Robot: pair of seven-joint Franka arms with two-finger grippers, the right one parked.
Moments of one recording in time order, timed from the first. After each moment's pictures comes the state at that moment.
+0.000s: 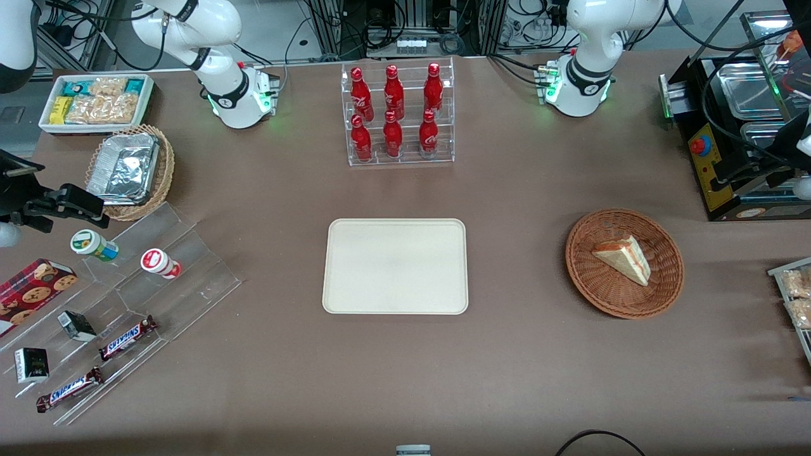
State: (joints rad) arm 0.06 -0.07 0.01 -1.71 0.00 1.64 0.03
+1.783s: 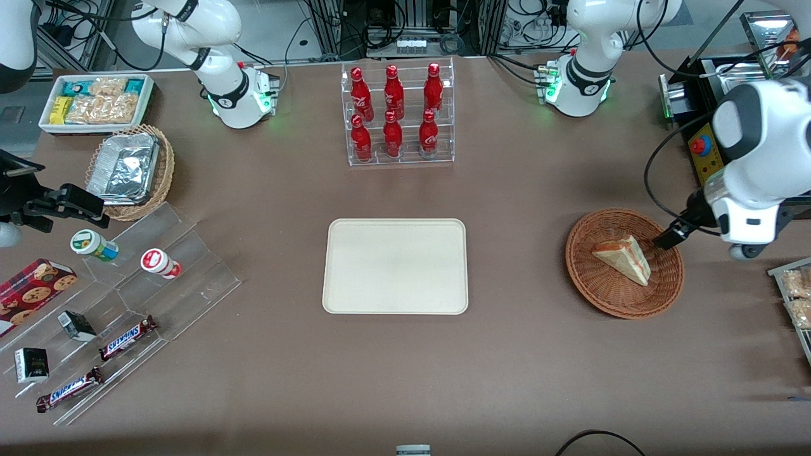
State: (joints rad) arm 0.04 0.04 -0.01 -2.08 0.00 2.09 -0.67
